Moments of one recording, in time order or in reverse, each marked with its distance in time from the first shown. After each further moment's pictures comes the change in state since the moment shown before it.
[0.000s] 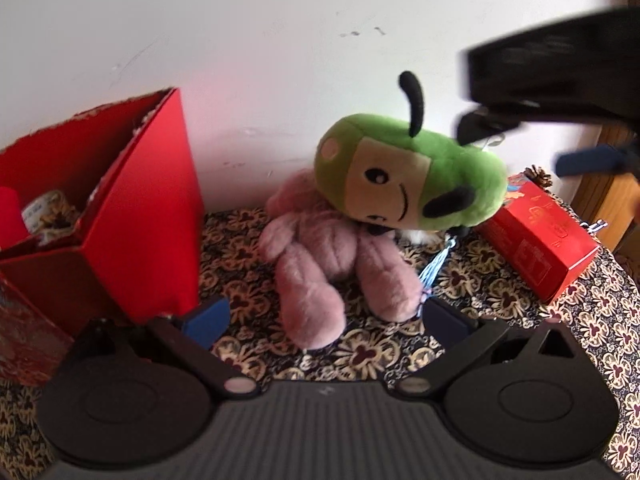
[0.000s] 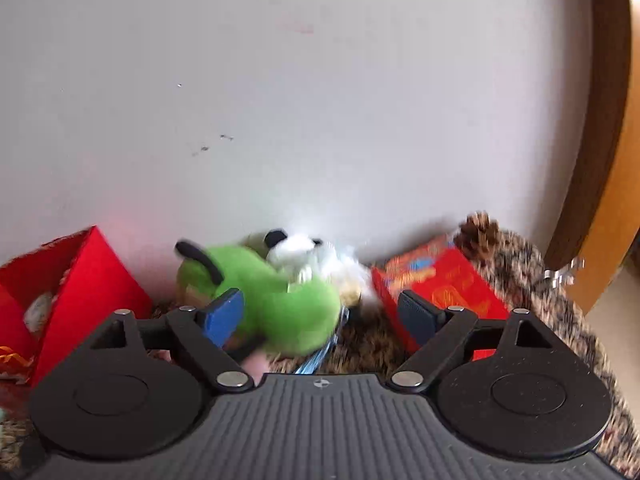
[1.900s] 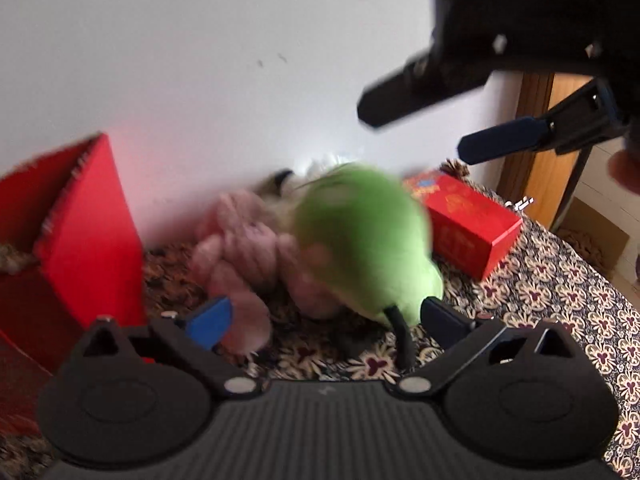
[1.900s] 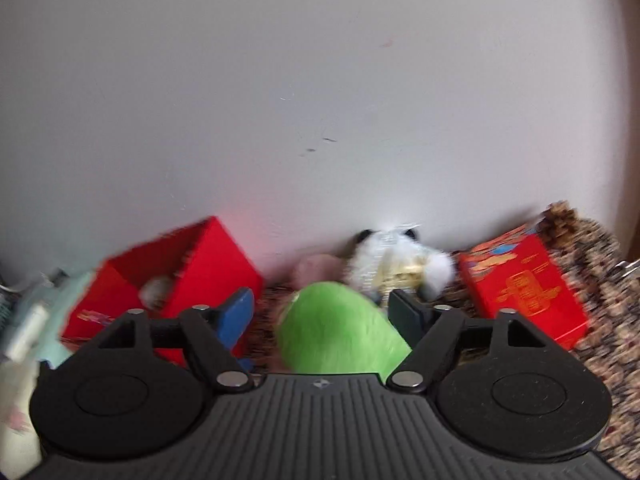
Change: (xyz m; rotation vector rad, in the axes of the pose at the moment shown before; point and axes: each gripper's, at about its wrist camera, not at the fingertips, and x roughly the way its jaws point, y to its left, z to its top) left arm -0.004 0.000 -0.015 0.136 -0.070 -0.195; right arm -0.031 -0.021 -0.011 -0.018 0.043 0.306
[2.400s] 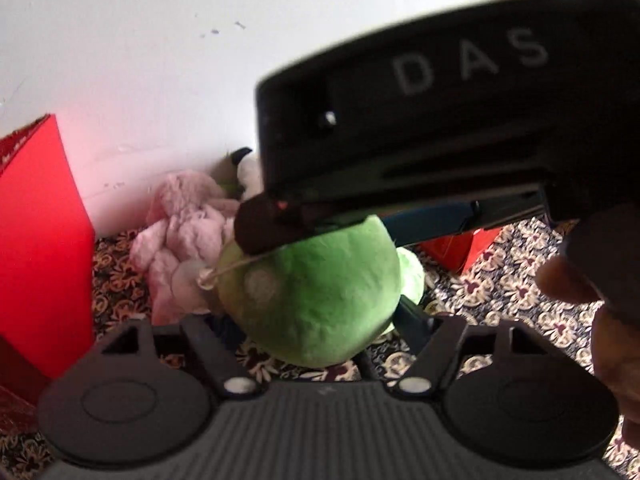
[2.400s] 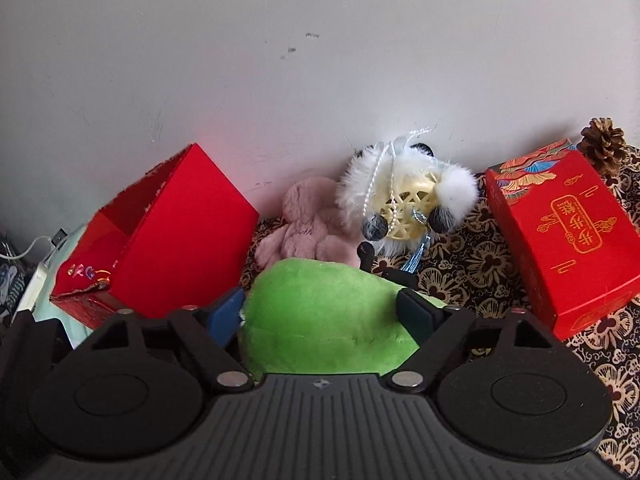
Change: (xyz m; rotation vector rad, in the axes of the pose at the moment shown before) left arm 0.022 -0.019 0.008 -0.010 0.037 -0.055; right arm 0.050 -0.015 -0.028 0.074 0.150 0.155
